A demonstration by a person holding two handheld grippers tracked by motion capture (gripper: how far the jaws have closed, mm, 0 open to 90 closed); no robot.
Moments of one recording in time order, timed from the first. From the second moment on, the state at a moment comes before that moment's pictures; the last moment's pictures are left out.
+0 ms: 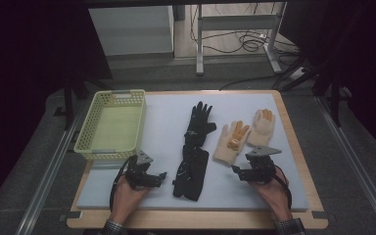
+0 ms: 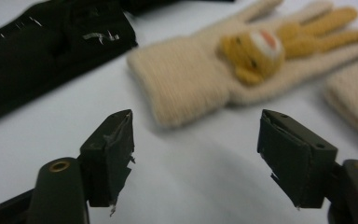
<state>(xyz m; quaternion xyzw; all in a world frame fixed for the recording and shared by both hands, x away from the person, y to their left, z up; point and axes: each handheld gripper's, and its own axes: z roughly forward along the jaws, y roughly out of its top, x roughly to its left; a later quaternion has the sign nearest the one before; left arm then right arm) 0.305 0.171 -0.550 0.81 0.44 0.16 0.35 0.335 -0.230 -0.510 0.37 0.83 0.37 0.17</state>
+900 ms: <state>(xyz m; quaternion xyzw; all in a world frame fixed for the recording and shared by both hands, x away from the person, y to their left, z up) 0.305 0.171 -0.551 0.81 0.44 0.16 0.35 0.455 -0.114 -0.491 0.35 0.84 0.36 0.18</state>
